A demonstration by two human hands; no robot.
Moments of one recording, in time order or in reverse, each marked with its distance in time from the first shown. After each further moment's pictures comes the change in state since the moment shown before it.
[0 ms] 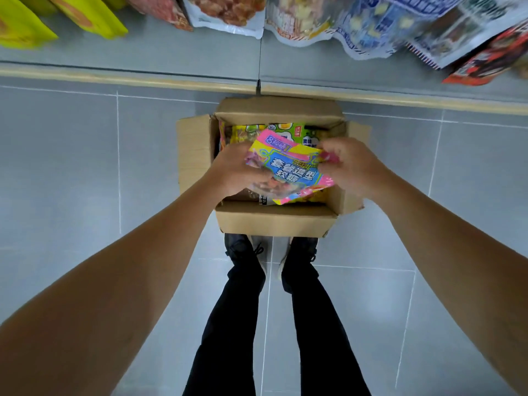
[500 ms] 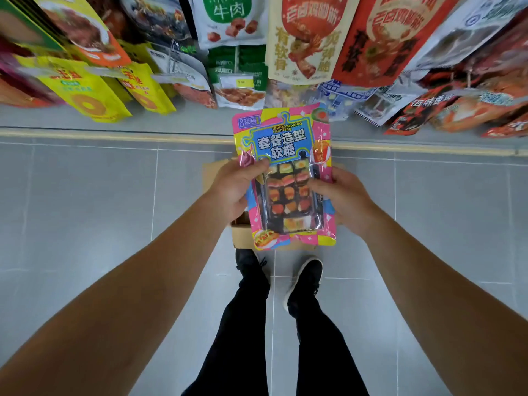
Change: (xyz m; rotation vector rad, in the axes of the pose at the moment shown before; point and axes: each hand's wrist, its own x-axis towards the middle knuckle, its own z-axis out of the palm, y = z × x) left_hand -0.180 0.132 -0.044 -0.780 0.054 -0.108; right_hand -0.178 -0.128 -0.043 0.791 0.193 0.094
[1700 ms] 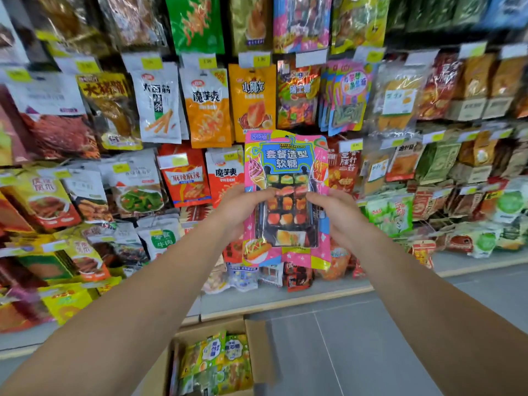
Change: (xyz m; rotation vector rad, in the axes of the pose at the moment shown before) left_hand -0.411 0.064 0.406 0.355 -0.225 0.711; right_hand -0.392 -0.192 -0.314 0.328 0.195 -0.610
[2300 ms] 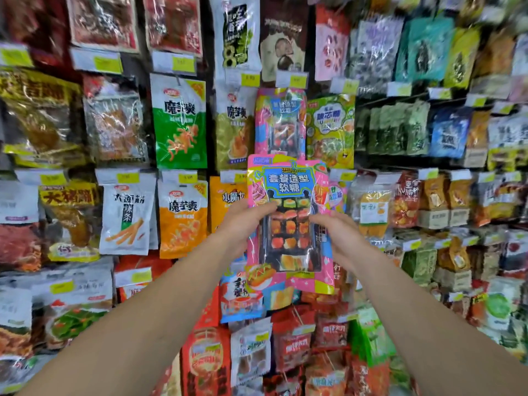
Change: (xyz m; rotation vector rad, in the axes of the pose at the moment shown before) left_hand 0.159 0.153 0.045 -0.088 -0.056 0.286; right_hand 0.147 -0.160 -0.011 -0.077 0.074 -0.238
